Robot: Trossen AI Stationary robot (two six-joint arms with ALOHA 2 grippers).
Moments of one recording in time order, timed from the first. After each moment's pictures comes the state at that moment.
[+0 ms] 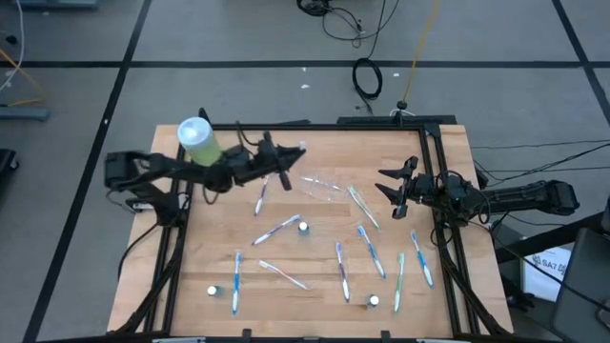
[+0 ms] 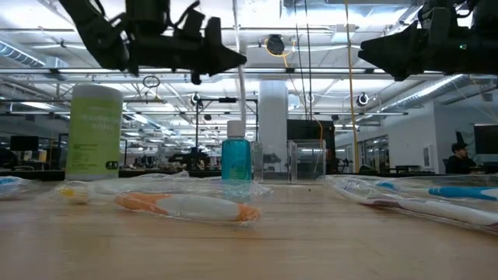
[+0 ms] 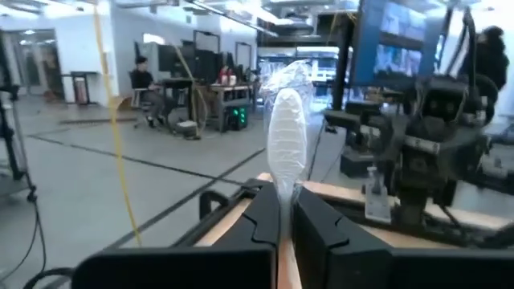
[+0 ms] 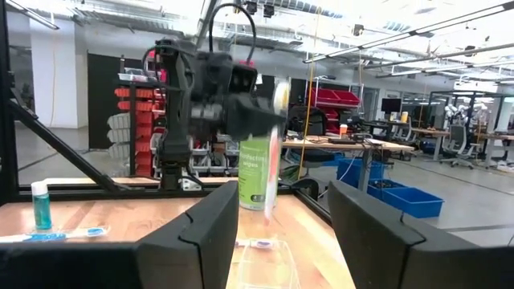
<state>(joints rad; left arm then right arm) 0.25 1.55 0.66 1.02 -0.10 0.00 -0.05 0.52 0.04 0.73 0.21 -0.12</state>
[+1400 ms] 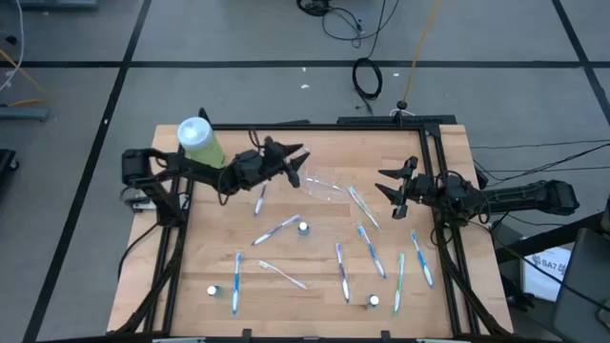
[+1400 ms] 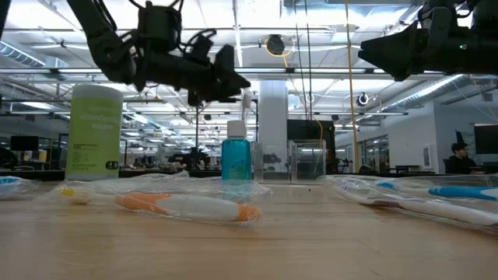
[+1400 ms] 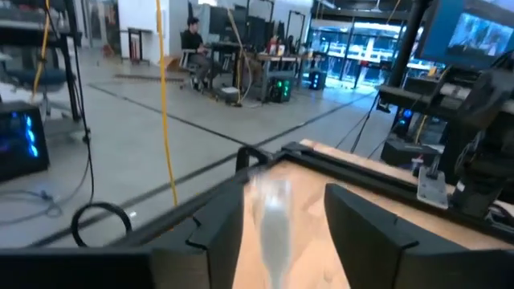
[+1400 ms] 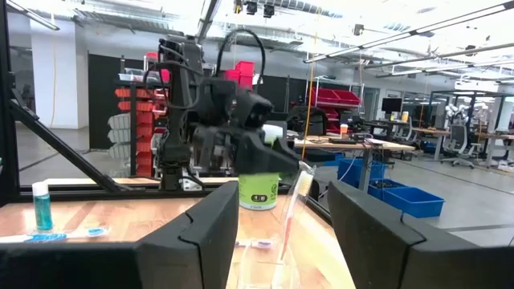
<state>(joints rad) 0.25 1.65 0.67 1.01 -0.27 -0.11 -0.05 0.52 0.04 0.73 0.21 -0.12</state>
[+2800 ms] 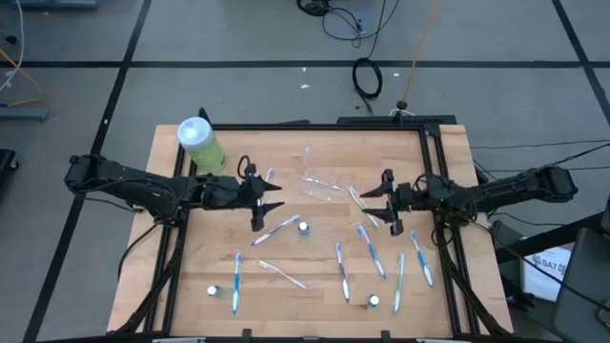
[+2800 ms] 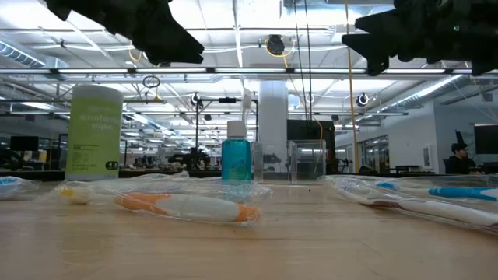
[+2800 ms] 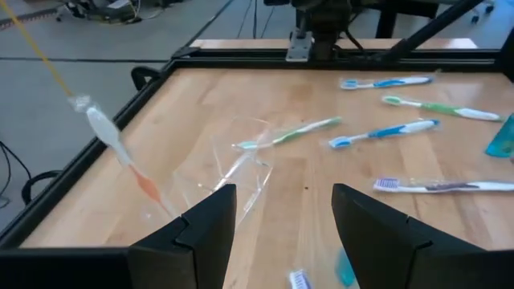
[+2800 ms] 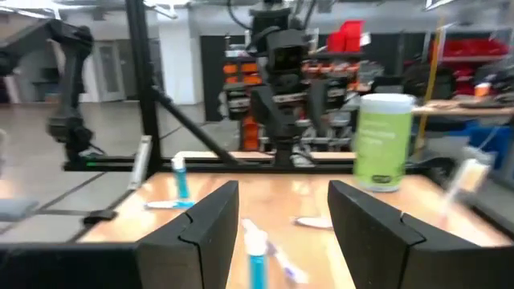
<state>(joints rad) -0.10 1.12 0.67 0.08 -0.26 -0.04 0.03 0.84 0.20 0.75 -0.06 0.04</state>
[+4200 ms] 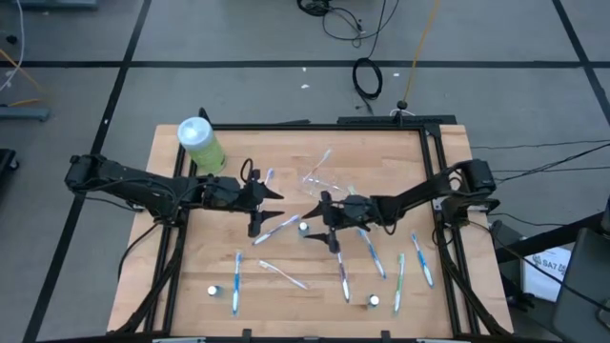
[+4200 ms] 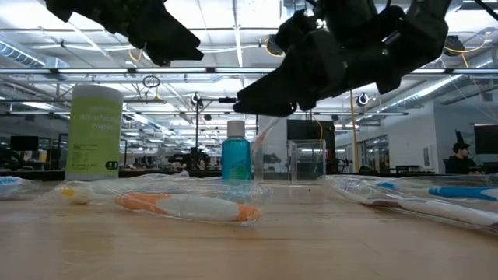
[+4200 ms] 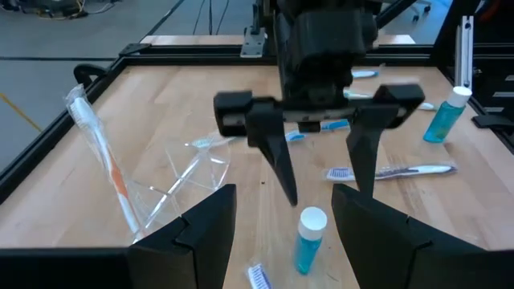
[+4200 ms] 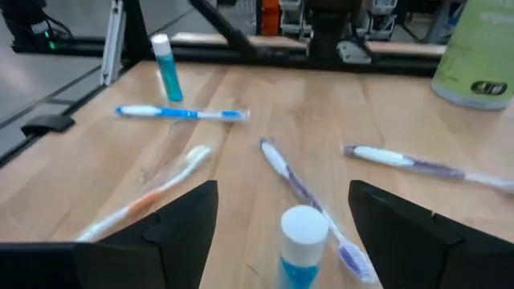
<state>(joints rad) -0.10 1.13 0.67 0.08 -0.13 -0.03 0.10 1.78 0.74 0.77 -0.05 -0.01</state>
